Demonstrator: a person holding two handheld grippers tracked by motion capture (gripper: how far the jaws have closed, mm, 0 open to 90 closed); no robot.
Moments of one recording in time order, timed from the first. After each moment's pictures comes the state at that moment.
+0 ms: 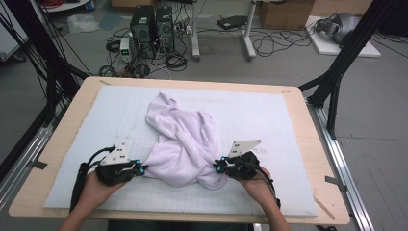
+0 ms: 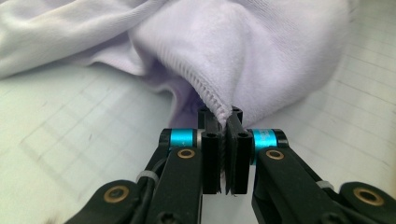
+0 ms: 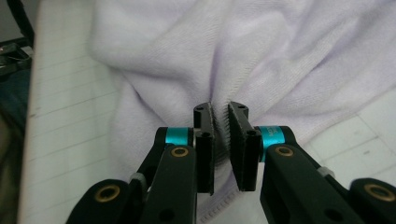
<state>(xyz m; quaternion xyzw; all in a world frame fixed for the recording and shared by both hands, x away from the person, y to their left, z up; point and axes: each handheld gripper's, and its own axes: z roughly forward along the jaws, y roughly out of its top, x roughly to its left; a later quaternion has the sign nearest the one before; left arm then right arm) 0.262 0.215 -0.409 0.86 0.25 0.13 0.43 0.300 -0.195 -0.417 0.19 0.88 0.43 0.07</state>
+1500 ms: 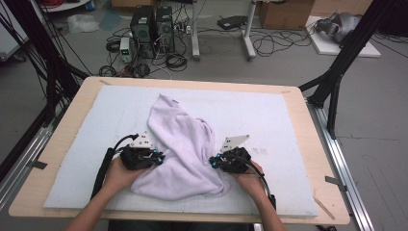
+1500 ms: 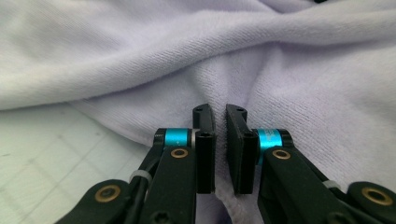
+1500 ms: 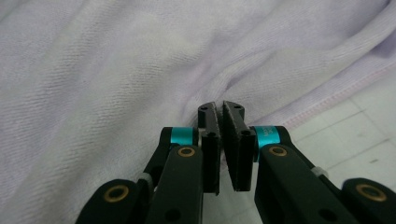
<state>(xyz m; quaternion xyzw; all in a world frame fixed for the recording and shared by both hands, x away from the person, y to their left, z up) 0.317 0.168 -0.420 0.87 0.26 0.12 0.41 0.328 -0.179 -0.438 0.21 0.89 0.40 0.07</state>
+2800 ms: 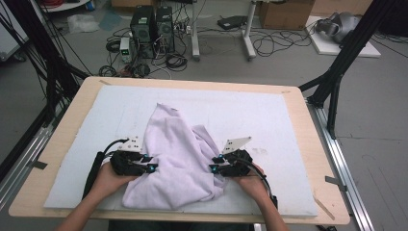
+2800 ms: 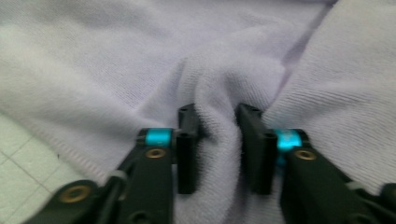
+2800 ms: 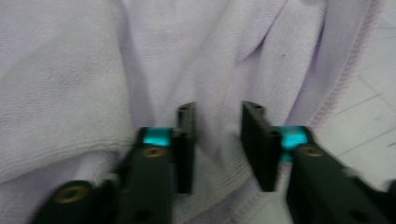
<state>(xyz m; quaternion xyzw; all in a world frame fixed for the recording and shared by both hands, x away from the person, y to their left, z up) 0.309 0.191 -0.434 0.88 0.26 0.06 0.40 0.324 -0.182 -0.444 0.22 0.89 0.40 0.04</state>
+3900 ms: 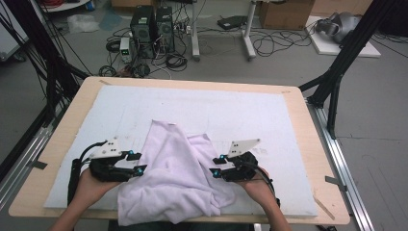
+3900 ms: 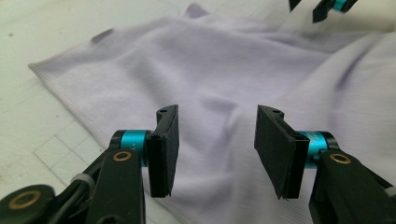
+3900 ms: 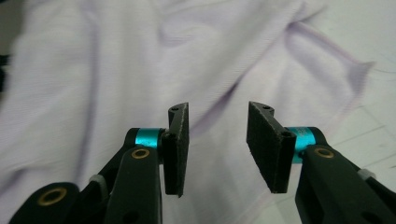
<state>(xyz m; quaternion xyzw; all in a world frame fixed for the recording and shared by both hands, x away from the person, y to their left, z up) 0.286 0.215 -0.402 0.85 0.27 0.11 0.45 0.306 -0.189 -0.418 0.18 0.88 0.44 0.05</state>
